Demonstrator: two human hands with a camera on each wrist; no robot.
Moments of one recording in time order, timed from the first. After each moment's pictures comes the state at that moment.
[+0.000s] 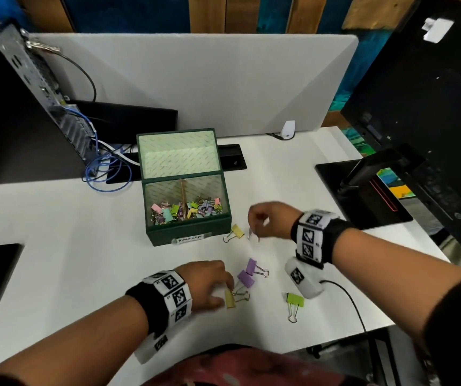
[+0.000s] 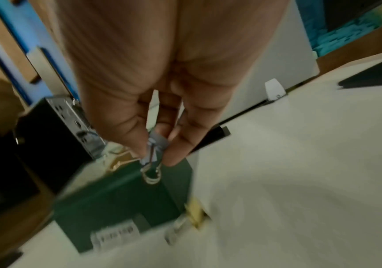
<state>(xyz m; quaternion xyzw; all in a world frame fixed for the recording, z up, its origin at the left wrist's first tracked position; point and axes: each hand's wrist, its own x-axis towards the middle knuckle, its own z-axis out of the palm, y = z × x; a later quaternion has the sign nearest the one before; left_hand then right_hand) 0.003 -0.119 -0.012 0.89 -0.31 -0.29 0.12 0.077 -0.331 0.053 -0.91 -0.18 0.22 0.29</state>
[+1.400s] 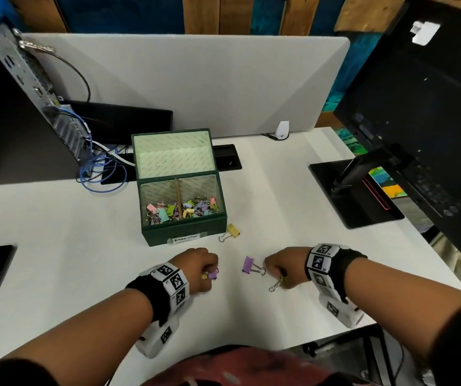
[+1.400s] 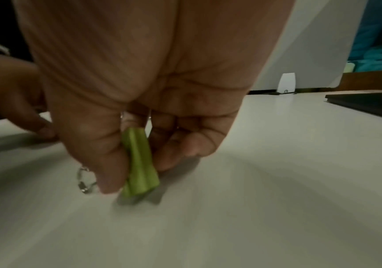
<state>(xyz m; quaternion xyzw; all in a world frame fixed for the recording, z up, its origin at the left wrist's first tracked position) 0.019 -0.116 -0.029 0.93 -0.22 -0.22 0.19 0.033 -0.371 0.001 -0.89 -0.24 0.39 0.04</state>
